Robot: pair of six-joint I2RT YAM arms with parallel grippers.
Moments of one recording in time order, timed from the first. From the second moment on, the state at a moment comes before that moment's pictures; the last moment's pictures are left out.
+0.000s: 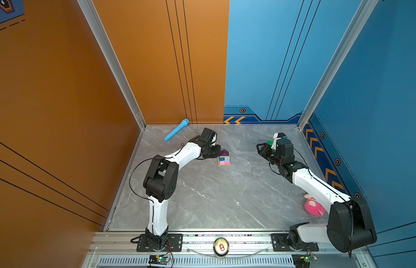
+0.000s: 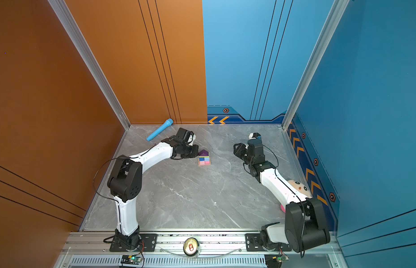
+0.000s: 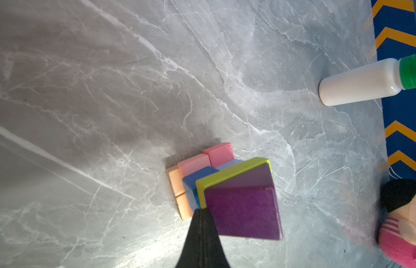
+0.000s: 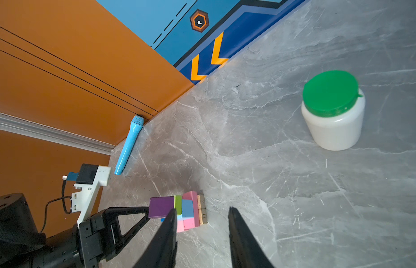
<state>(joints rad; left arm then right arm) -0.47 2.00 1.53 -0.48 0.24 -0.46 0.24 1.35 0.85 0.04 -0.12 0.76</state>
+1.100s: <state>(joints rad) -0.48 1.98 1.53 -0.56 0.18 -0.41 0.24 1.35 0.85 0.04 -0.12 0.76</state>
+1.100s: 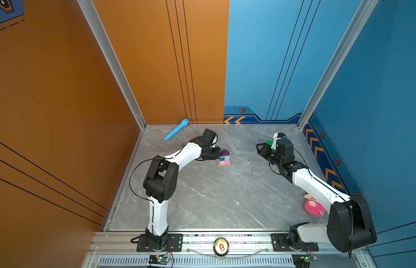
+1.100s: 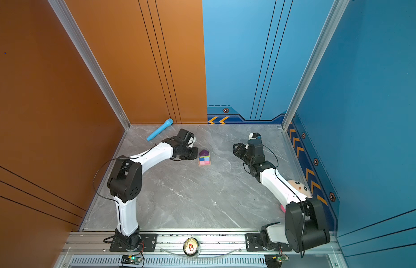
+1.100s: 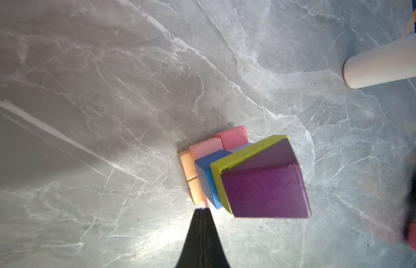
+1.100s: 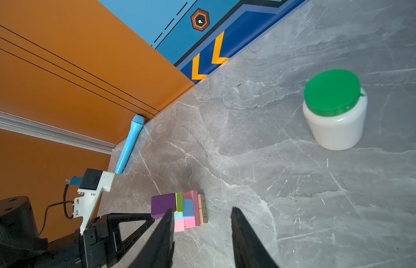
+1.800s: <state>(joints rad) -0.41 1.83 1.26 -0.37 0.18 -0.50 0.32 1.69 1.01 0.05 -0.24 0.76</state>
